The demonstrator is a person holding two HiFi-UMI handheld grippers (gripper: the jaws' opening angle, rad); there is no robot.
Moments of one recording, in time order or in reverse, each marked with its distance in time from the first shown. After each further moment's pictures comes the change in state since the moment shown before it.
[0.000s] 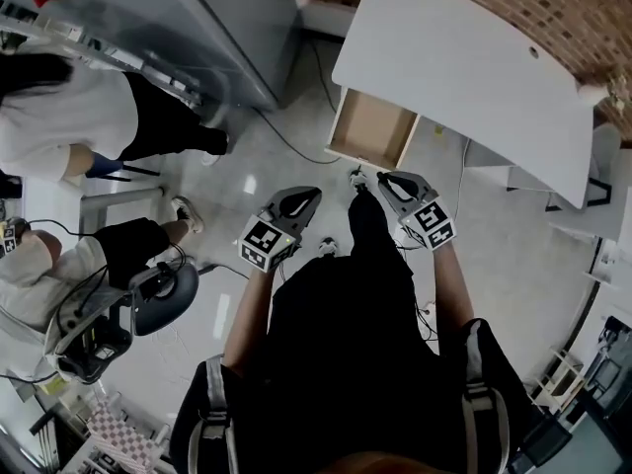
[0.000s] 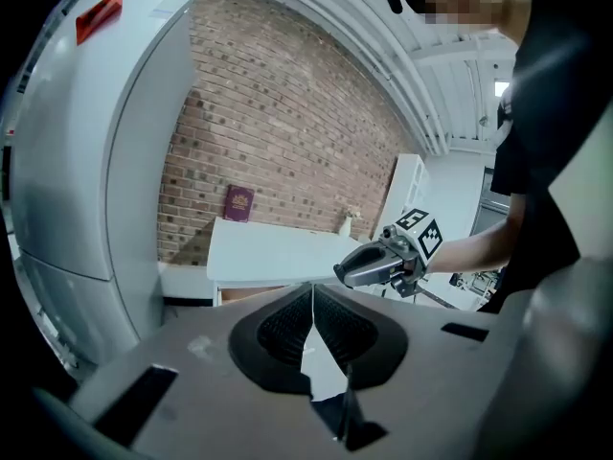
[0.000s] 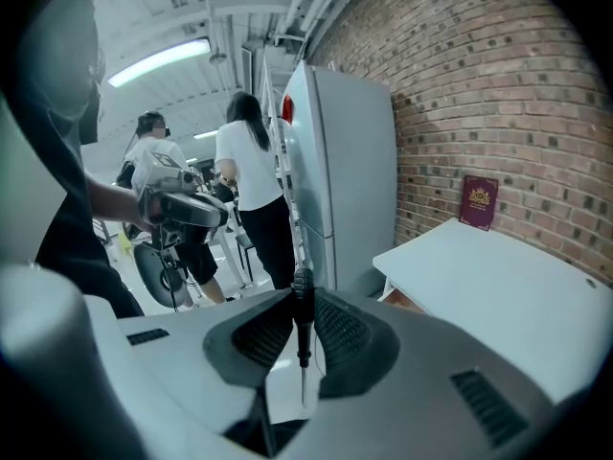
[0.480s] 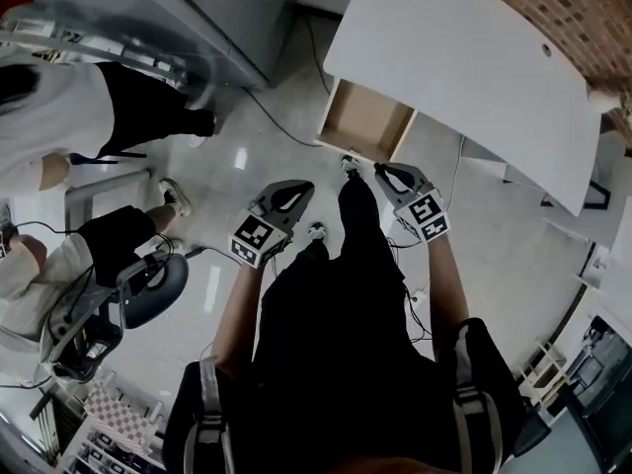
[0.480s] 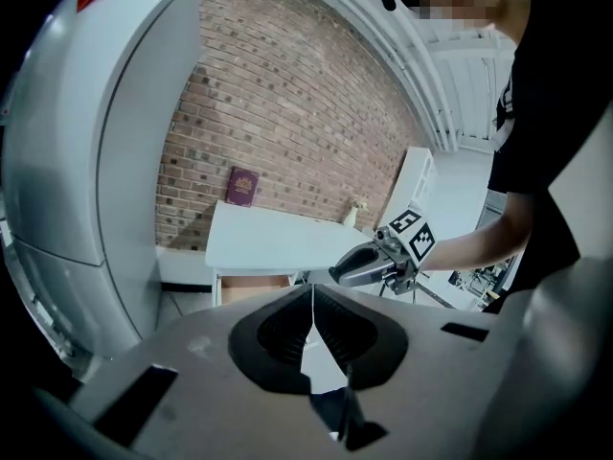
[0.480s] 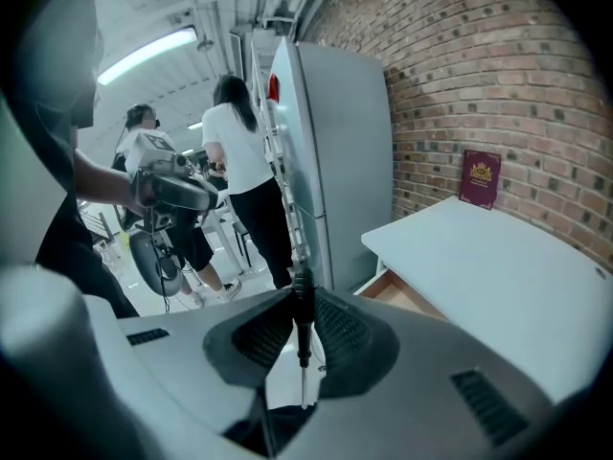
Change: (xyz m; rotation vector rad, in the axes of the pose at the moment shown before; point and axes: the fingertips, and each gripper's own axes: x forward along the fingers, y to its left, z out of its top) left arm 0.039 0.025 -0.016 -0.057 0.069 -0.004; right arm 0.033 -0.046 -0.039 0.027 0.088 0.025
